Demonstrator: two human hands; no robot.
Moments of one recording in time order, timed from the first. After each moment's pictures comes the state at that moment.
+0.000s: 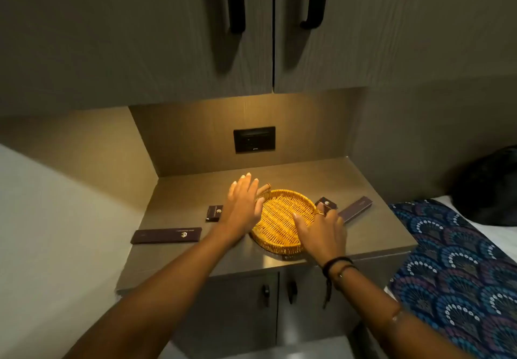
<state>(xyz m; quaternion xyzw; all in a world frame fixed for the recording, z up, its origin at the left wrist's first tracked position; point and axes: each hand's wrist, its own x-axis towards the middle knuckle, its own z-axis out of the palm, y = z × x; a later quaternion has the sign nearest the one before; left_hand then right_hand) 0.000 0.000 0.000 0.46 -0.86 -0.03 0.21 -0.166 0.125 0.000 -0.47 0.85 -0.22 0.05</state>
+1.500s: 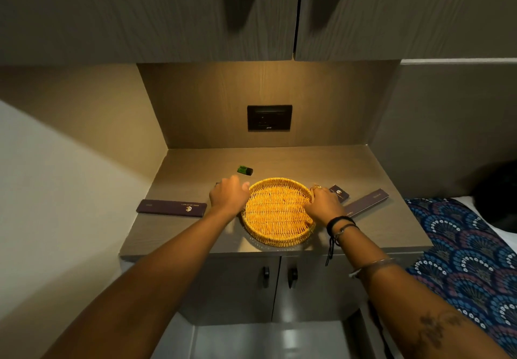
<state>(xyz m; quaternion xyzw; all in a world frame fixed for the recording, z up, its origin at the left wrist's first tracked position) 0.024 -0.013 -0.016 0.68 -0.71 -0.12 0.15 -0.205 0.049 -0.030 -0.57 0.79 -0.14 0.19</state>
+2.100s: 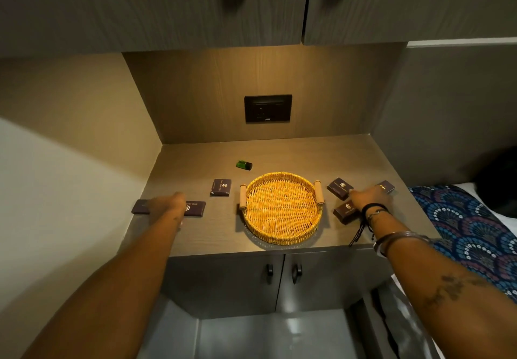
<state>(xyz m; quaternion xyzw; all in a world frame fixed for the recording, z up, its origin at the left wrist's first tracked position) 0.140 -0.032 -0.050 0.85 -0.28 -0.32 0.32 -0.288 0.052 -0.045 -0.26 0.92 -0.23 0.21</state>
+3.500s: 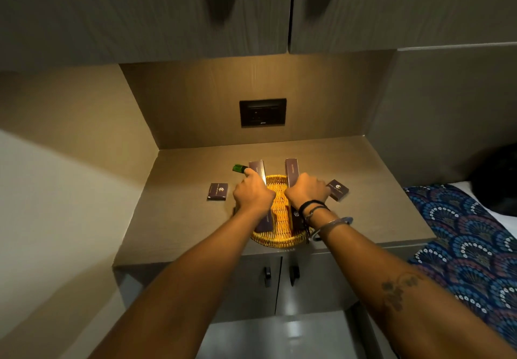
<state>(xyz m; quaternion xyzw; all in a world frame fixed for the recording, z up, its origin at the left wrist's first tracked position) -0.049 -0.006 -0.011 0.73 -0.66 -0.14 0.11 -0.158 0.019 -0.008 -0.48 0.86 -0.14 0.11</state>
